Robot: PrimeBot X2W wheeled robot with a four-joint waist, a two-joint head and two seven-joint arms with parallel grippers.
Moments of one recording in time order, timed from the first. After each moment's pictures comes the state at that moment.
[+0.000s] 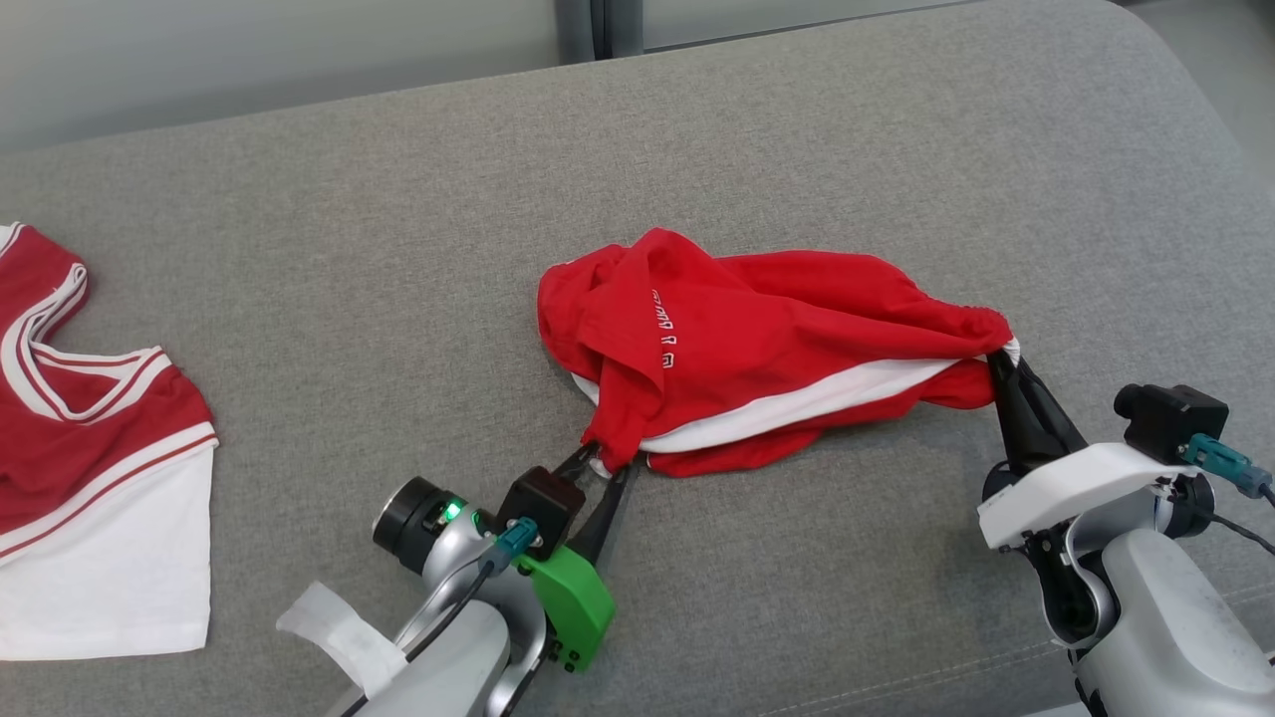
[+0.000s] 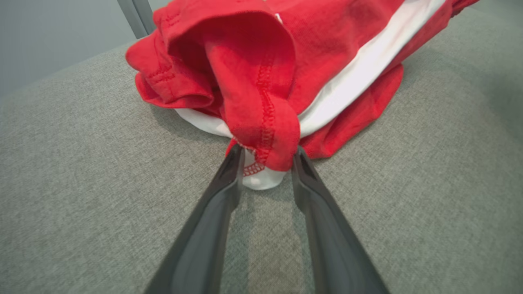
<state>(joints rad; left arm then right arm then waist) -0.41 0.05 -0.80 0.58 -0.33 0.03 -0.25 -0.22 -0.15 0.18 0.44 0.46 0.12 -0.25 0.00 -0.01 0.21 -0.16</state>
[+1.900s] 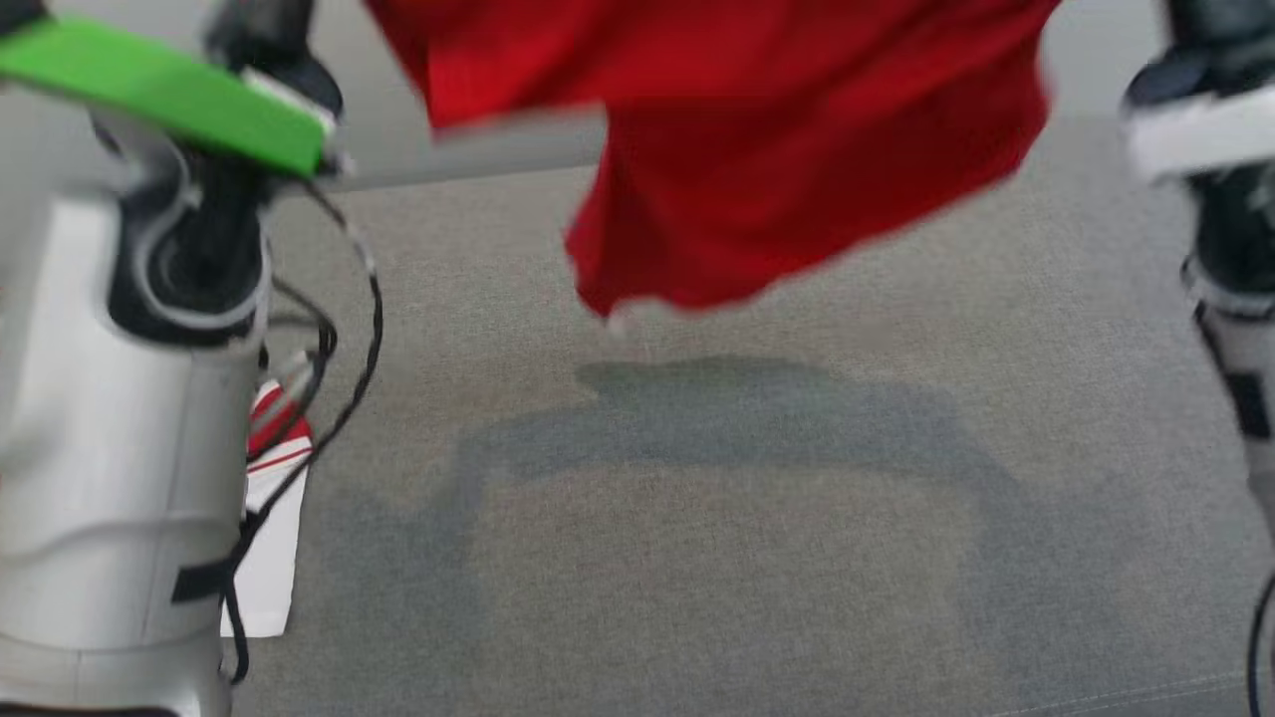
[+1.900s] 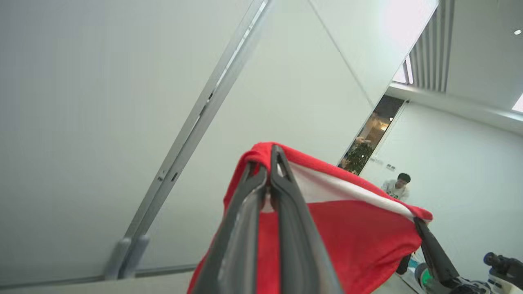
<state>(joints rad) -0.73 0.13 -0.29 0.19 -1.10 -0.03 0.14 -0.58 -0.34 0.28 0.10 0.66 0.11 -0.08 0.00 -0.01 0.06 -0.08</state>
